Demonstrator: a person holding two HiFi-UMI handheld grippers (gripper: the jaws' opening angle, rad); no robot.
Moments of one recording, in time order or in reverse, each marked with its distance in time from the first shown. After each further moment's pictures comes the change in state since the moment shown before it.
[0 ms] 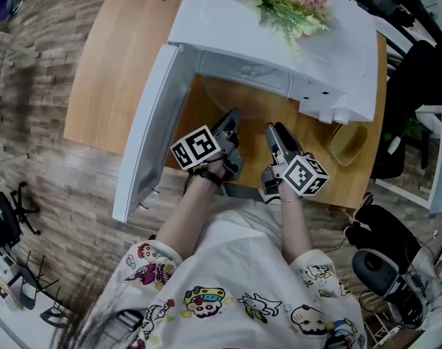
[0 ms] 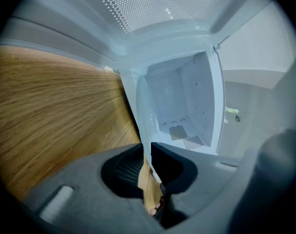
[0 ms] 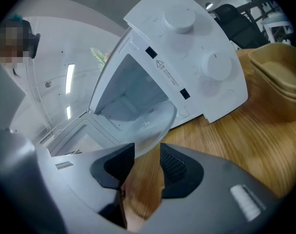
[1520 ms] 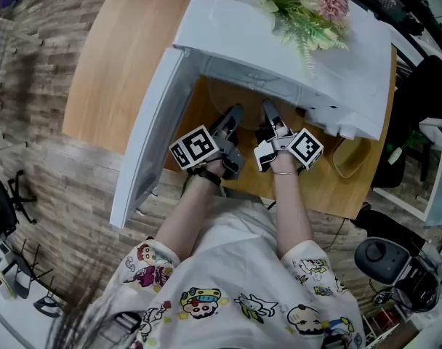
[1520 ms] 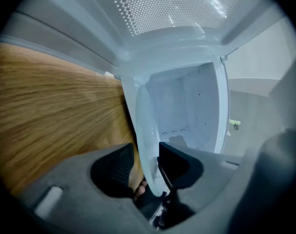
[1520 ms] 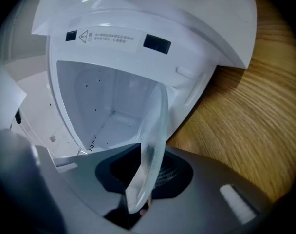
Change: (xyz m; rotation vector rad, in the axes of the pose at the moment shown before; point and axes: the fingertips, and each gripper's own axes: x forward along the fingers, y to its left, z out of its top) left arm 0.010 0.004 0.025 -0.039 -0.072 -0.033; right arm 0.090 -0.007 0.018 0.501 -0.051 0.222
